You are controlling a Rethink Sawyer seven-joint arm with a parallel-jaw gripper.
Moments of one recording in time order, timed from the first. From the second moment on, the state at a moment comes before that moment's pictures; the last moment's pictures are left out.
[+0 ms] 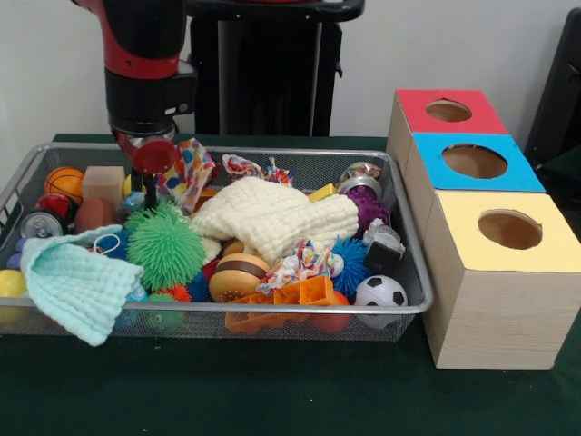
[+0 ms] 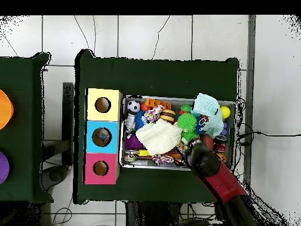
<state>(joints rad) -0.57 -0.47 -0.08 1.93 0.31 0.02 1.92</state>
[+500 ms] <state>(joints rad) -0.62 -0.45 -0.05 1.93 0.24 -0.02 1.92</state>
